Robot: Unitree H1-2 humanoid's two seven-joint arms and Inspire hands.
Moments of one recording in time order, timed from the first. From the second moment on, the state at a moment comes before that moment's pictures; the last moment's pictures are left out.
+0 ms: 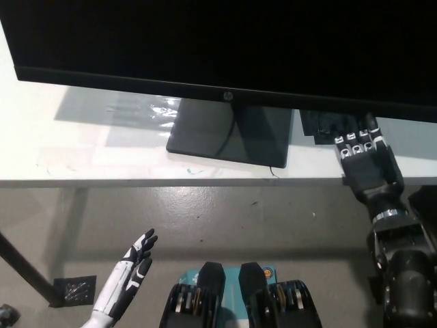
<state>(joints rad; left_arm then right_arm) -0.05 0.23 -0.19 0.35 0.10 -0.43 0.04 -0.51 0.07 -0.38 0.34 1.13 0.25 0.02</state>
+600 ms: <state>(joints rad) -0.05 0.24 -0.20 0.35 0.11 -0.43 0.05 -0.57 0.05 -0.42 0.45 1.12 0.25 0.05</state>
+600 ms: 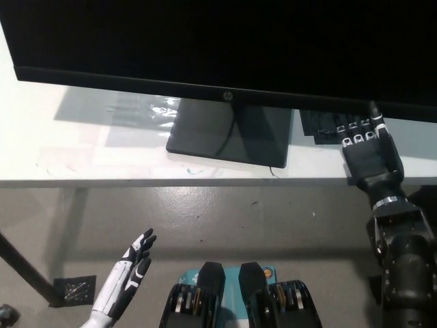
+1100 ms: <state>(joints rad) -0.05 0.24 -0.21 0.35 0.10 -0.43 0.06 -0.65 0.03 -0.47 0.62 1.08 0.23 0.11</state>
